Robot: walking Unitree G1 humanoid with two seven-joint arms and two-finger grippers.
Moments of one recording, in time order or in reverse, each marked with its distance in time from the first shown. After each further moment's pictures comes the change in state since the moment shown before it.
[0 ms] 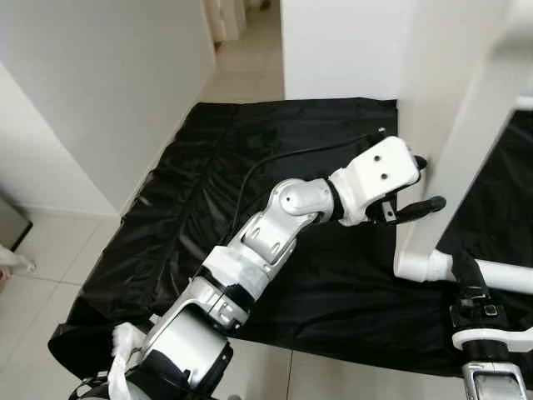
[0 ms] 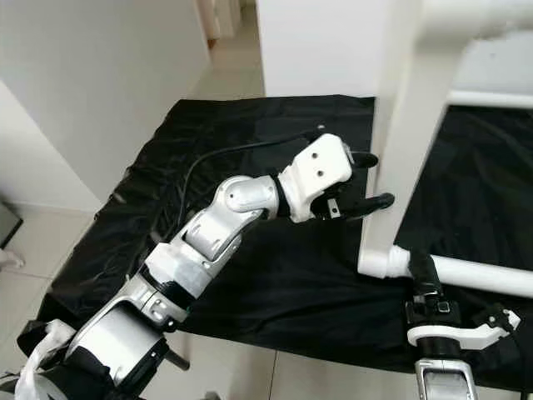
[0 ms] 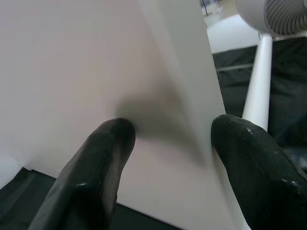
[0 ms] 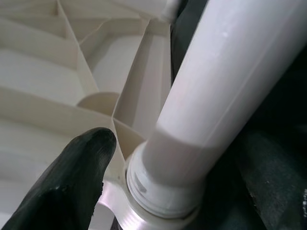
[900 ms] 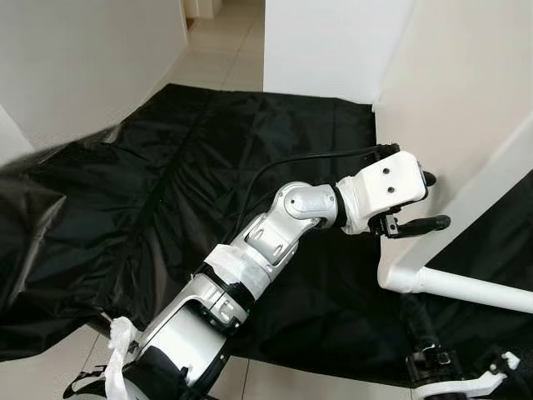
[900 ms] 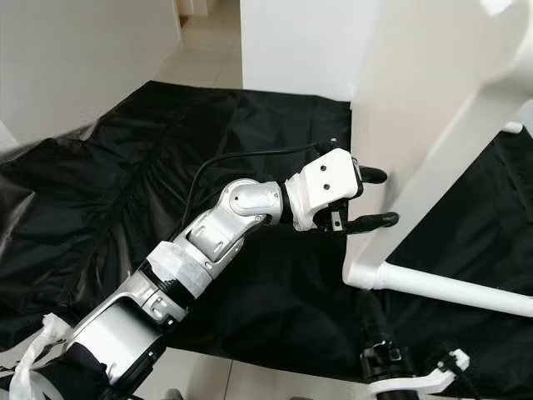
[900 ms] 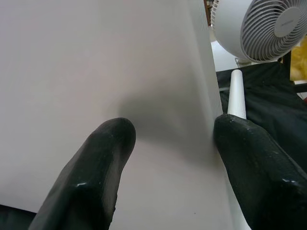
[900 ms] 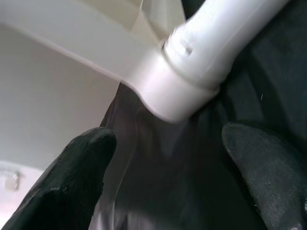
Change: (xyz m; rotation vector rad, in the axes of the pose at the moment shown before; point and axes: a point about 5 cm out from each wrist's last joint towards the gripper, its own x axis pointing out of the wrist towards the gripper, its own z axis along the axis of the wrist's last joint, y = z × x) left arm 0.003 -0.004 -0.003 0.016 0.004 -0.065; right arm -0.053 0.014 -0.038 -0.070 0.171 0.079
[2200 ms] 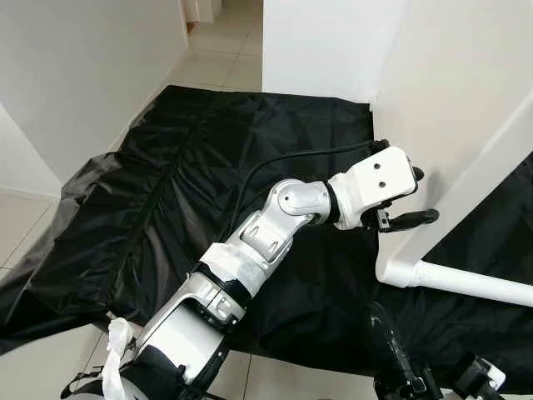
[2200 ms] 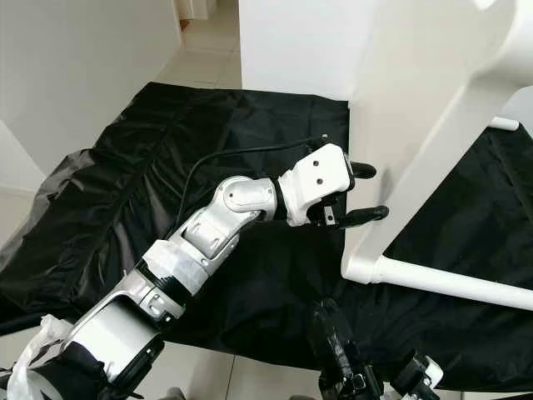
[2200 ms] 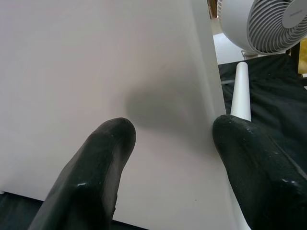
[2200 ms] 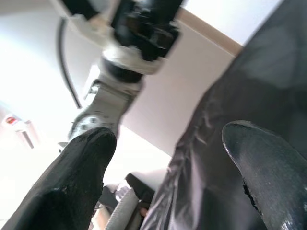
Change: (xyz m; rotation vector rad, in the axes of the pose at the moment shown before) left arm -0.003 0.003 -0.002 -0.001 0.012 0.016; right arm -0.019 0.072 -0.018 -0.020 0.014 0.463
